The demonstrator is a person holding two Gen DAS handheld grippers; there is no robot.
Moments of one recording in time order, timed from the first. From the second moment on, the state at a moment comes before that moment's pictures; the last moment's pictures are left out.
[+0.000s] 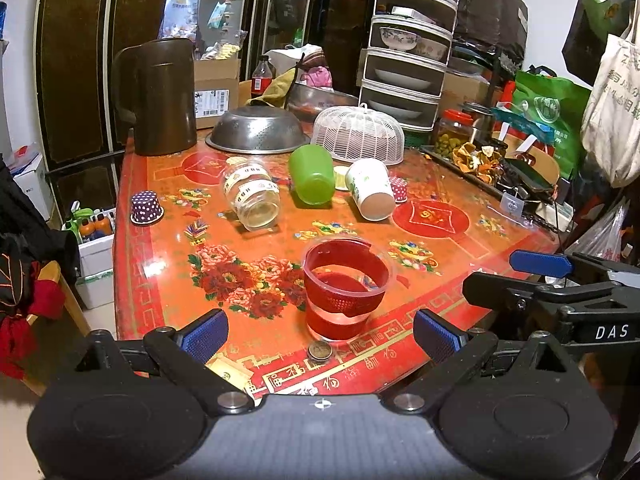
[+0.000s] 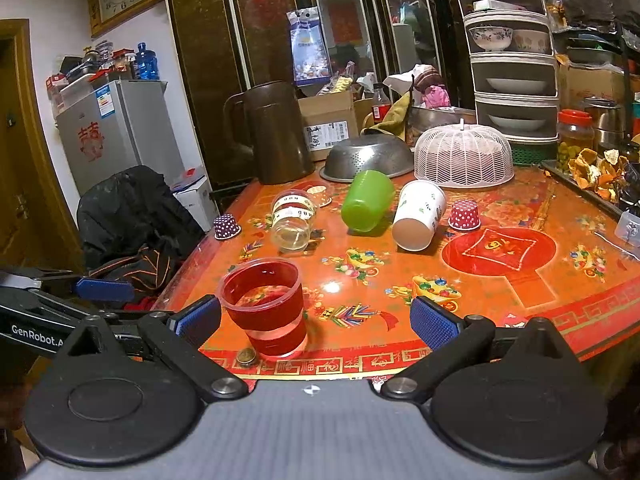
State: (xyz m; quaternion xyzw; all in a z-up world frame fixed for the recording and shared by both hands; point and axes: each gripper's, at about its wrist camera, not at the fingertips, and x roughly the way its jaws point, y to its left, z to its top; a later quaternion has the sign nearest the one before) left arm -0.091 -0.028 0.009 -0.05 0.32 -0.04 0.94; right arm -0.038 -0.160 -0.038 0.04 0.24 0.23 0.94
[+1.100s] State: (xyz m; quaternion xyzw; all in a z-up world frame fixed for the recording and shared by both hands) left arm -0.092 -0.028 0.007 -0.05 0.32 -0.04 0.94; right arm -0.037 -0.162 -0.040 0.04 0.24 0.24 0.94
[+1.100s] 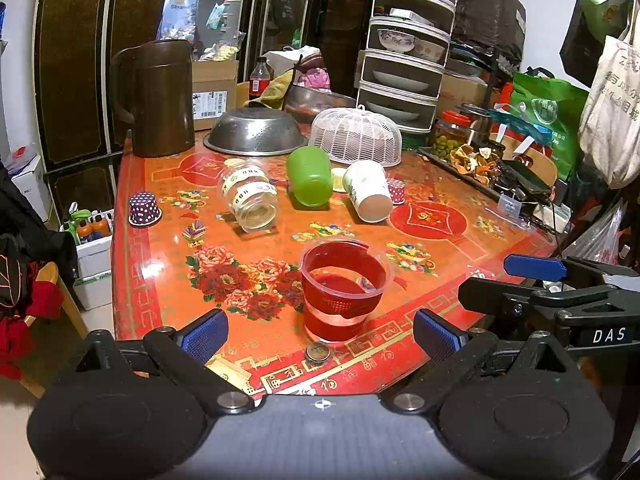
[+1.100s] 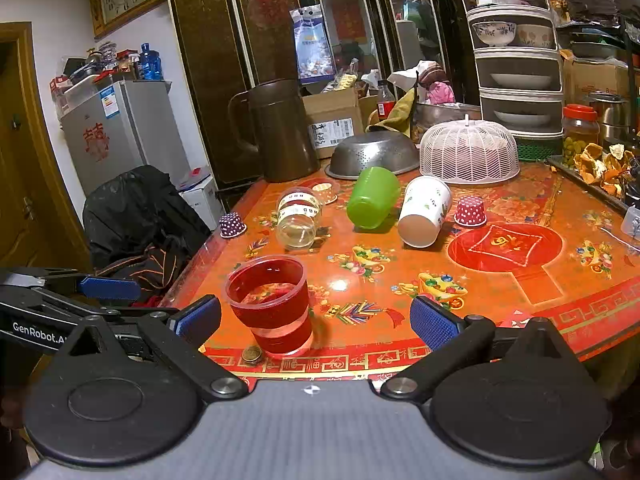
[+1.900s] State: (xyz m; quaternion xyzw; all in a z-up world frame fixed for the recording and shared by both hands) left arm -0.091 -0.028 0.007 -0.05 0.32 -0.05 0.95; right arm -0.036 -0.160 -0.043 0.04 0.24 0.25 0.94
